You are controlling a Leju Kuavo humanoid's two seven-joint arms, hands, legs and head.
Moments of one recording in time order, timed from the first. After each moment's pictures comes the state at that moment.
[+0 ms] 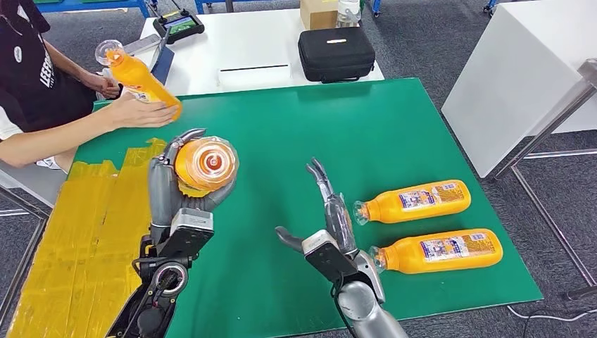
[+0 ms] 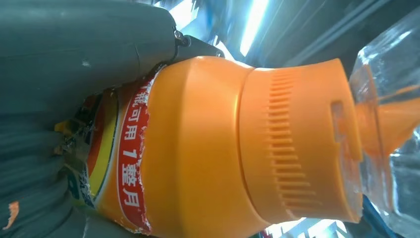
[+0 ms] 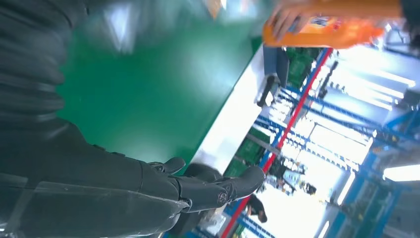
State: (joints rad) left arm -0.20 -0.09 -0.36 -1.59 -0.67 0.58 -0.36; right arm -0.15 0.17 0.48 -1.26 0.43 -0.45 -0.47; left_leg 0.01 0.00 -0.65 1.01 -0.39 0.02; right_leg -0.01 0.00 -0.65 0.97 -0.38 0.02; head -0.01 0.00
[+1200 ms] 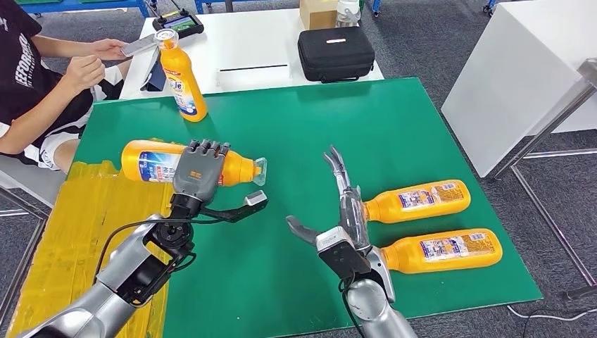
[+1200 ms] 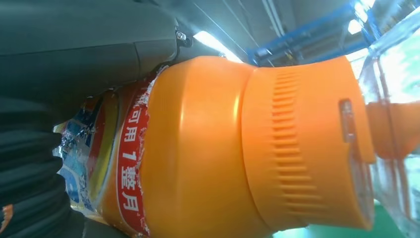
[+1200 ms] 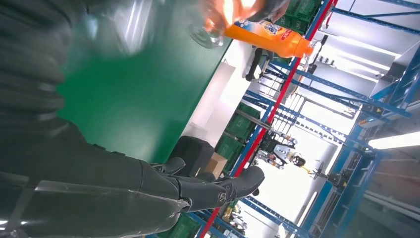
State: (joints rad) left arm -0.52 0.12 -0.64 -1.14 -1.57 0.27 0.34; right arm -0.13 0.14 0.47 -1.37 0.43 -0.48 -0.44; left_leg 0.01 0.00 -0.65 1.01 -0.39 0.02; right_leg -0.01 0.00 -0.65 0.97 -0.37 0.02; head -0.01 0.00
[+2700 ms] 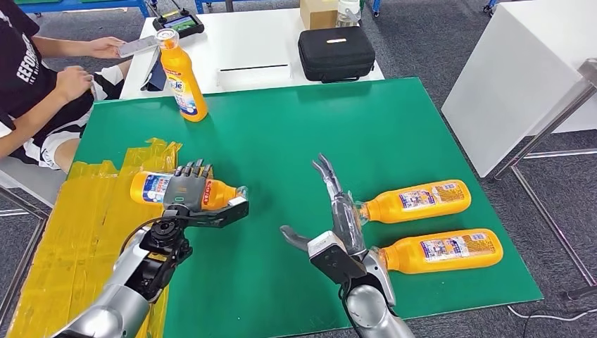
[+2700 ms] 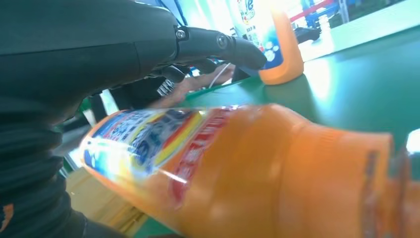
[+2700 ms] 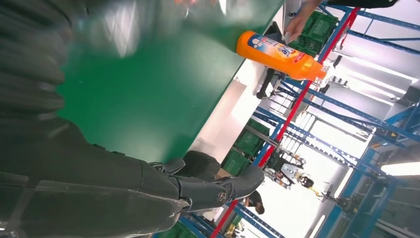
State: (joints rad) left arm -0.48 -0.03 -0.23 -0.85 -1.57 0.11 0.19; right arm -0.10 0.14 0.47 -1.41 0.49 -0.41 -0.38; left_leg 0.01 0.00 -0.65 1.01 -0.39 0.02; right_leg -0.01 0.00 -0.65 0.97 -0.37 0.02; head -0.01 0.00
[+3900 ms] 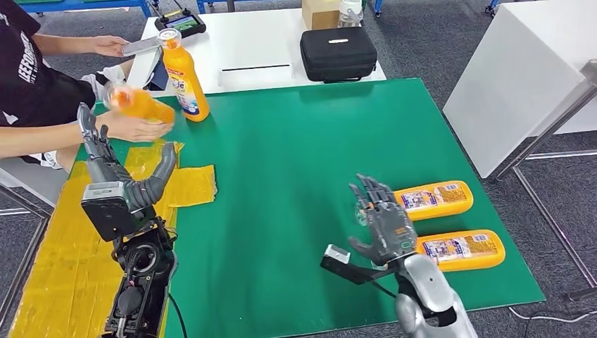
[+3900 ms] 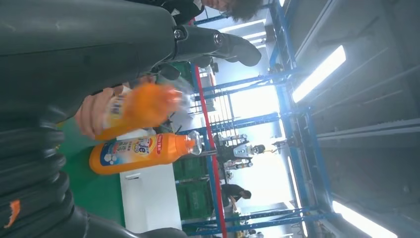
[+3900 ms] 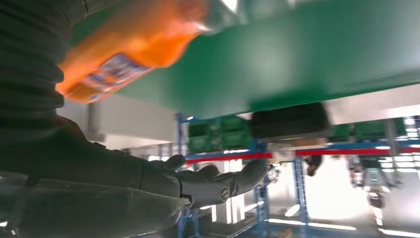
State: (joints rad) left arm -0.22 -0.19 -0.11 -1.55 -0.31 0.58 -0.51; right arm -0.05 -0.05 0.28 -1.48 1.28 -0.31 -0.16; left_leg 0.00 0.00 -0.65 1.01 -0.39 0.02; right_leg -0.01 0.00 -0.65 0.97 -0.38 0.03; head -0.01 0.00
